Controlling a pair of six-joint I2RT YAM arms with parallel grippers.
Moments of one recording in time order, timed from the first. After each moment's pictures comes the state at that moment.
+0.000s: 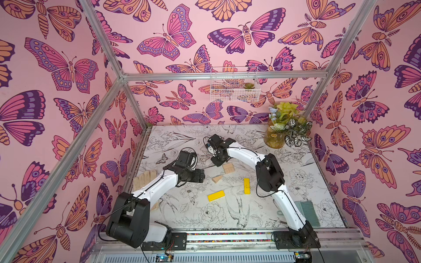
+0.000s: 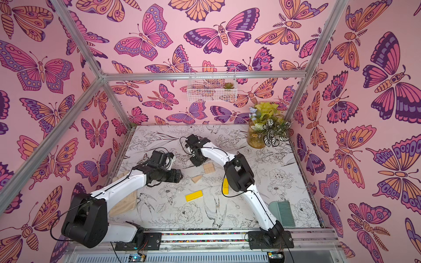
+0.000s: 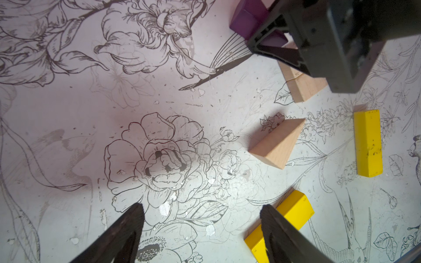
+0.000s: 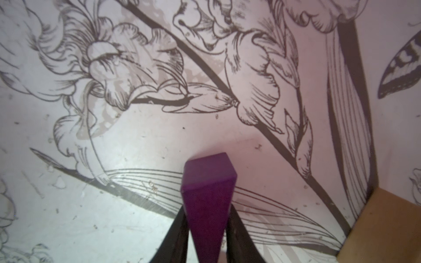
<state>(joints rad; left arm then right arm) -0.35 1.40 0.83 -0.49 0.19 -0.23 0.73 2.47 2.15 -0.93 0.06 -0.05</state>
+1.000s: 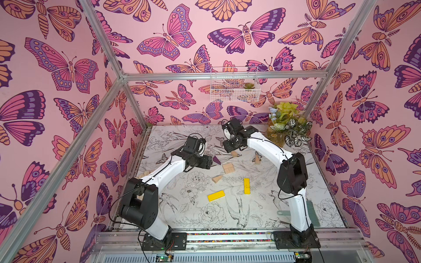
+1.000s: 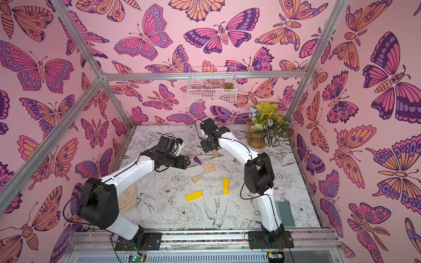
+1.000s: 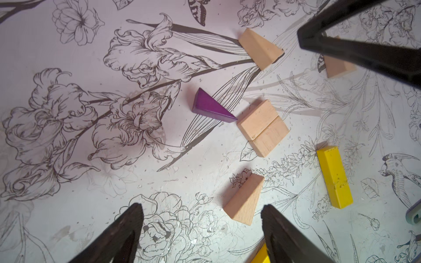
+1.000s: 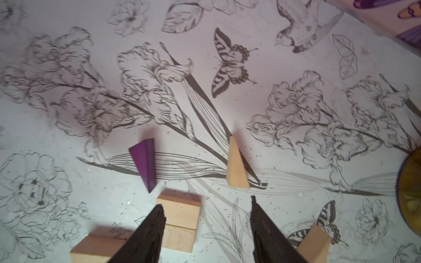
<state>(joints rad) -0.40 1.60 1.17 -0.52 0.19 -0.13 0.58 2.16 1.97 -0.89 0.08 0.09</state>
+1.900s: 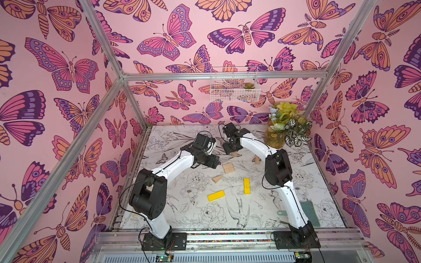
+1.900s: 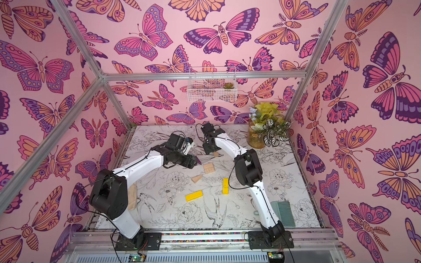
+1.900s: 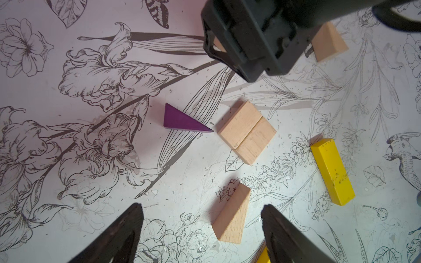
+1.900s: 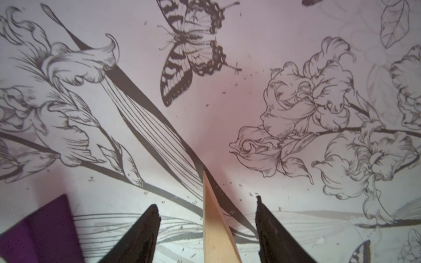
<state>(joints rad) -0.47 1.71 1.26 -0.56 0.19 -0.06 0.55 2.46 2.21 -0.92 0.13 0.11</state>
